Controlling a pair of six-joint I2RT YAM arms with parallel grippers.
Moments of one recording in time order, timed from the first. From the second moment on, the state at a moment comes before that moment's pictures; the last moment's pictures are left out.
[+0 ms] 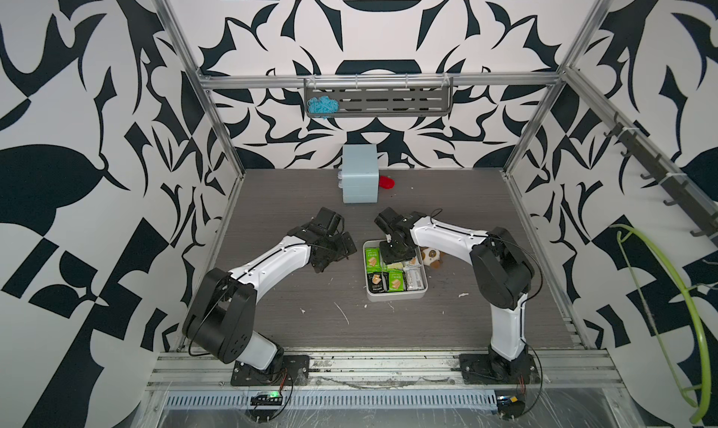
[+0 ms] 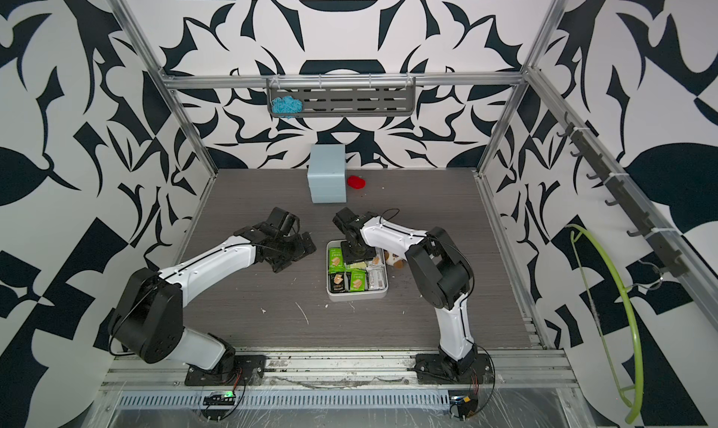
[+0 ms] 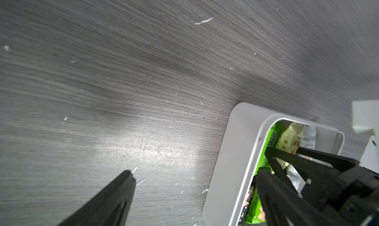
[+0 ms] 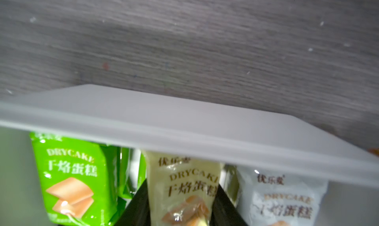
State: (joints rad) left arm -0.52 1.50 0.97 -0.58 0.10 -0.89; right arm 0.70 1.98 1.43 -0.80 0.03 0.51
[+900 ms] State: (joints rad) left arm -0.55 1.54 1.04 -0.58 0.11 -0.89; right arm 0.68 1.76 1.38 -0.86 0.02 0.52
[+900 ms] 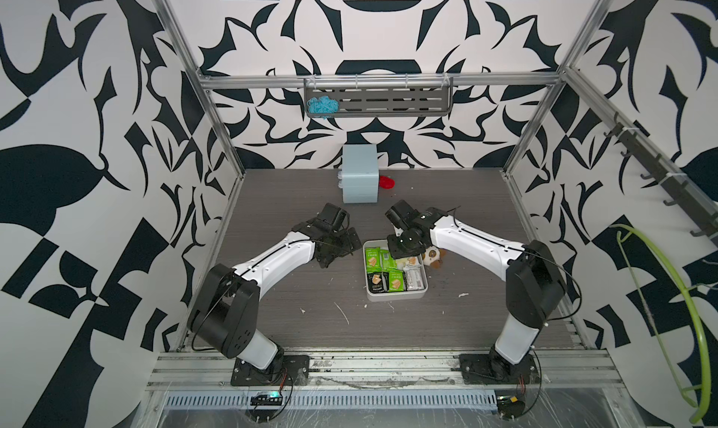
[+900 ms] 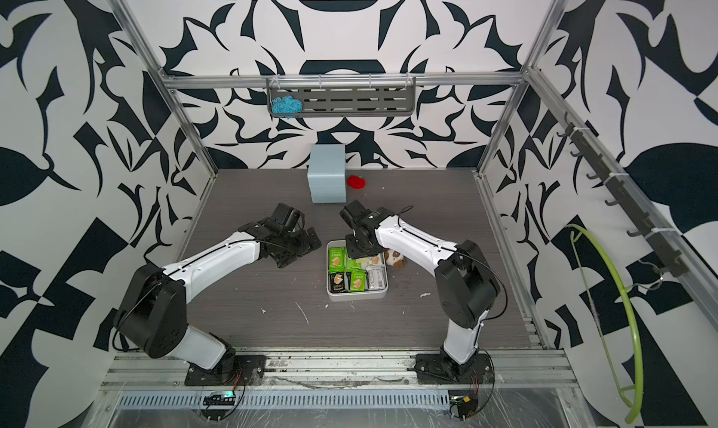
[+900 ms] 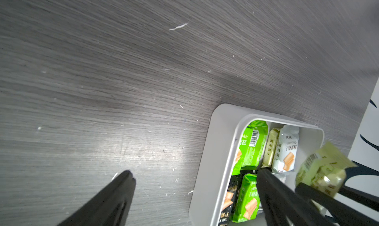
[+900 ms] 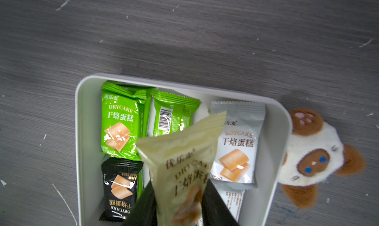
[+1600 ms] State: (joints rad) left arm -0.54 1.74 1.32 -0.68 0.13 -0.75; right arm 0.33 2.08 1.63 -0.87 0.17 0.40
